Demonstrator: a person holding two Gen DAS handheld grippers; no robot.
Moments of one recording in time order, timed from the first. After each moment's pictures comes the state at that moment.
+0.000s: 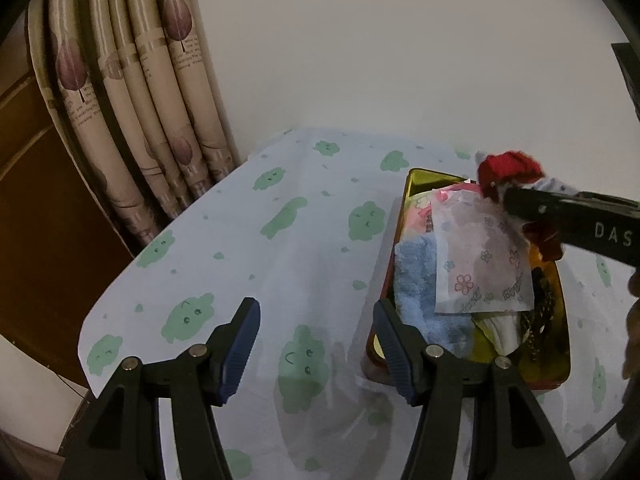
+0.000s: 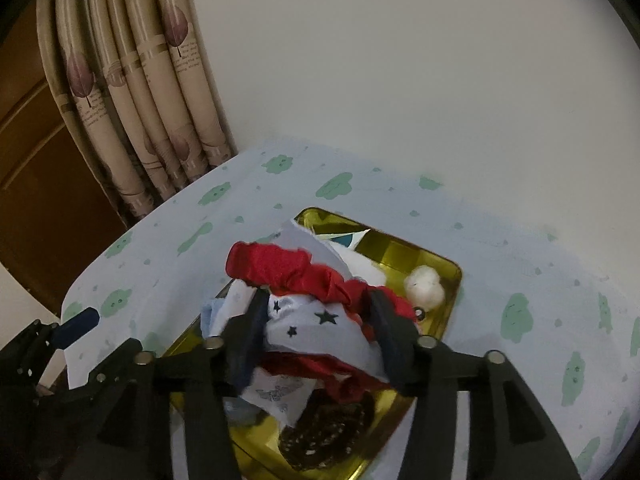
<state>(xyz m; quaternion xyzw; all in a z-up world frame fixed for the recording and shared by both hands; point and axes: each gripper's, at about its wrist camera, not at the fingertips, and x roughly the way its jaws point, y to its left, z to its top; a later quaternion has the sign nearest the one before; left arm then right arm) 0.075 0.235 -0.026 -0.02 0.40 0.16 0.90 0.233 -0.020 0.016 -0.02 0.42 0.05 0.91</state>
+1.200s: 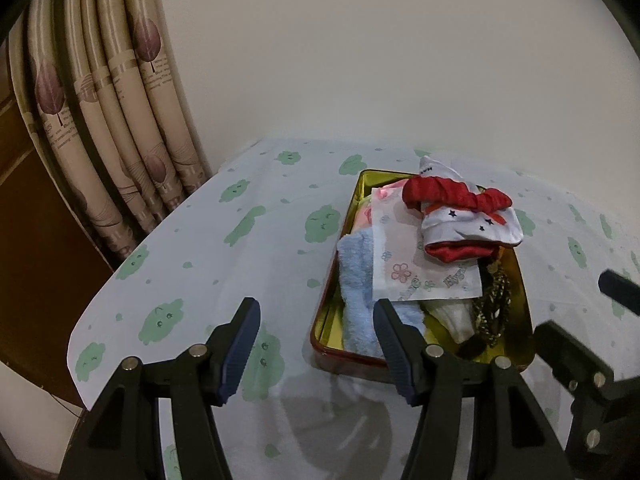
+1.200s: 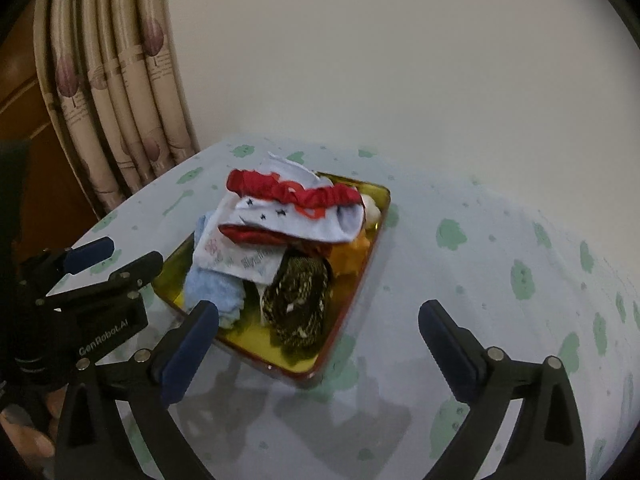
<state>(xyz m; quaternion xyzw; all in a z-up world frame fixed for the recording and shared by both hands) 0.065 0.198 -0.019 0.00 0.39 0.12 0.91 0.113 -0.021 0.011 -0.01 0.39 -0.05 0.92</state>
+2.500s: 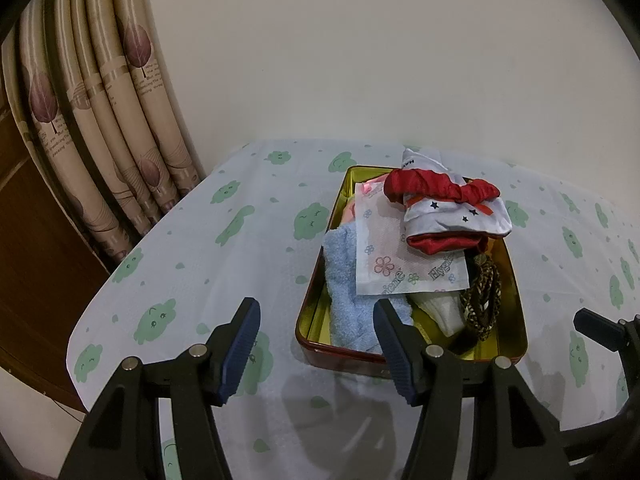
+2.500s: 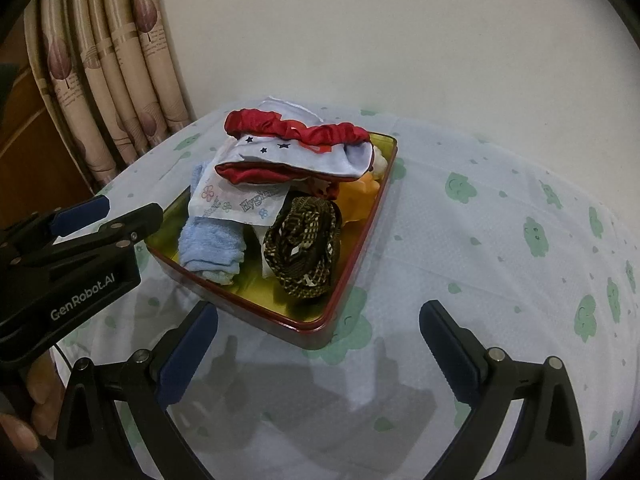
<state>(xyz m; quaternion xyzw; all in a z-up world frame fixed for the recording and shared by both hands) 0.064 0.186 -0.020 0.01 0.39 0.11 0.91 0.106 -0.017 -0.021 0.00 0.43 -0.05 0.90</state>
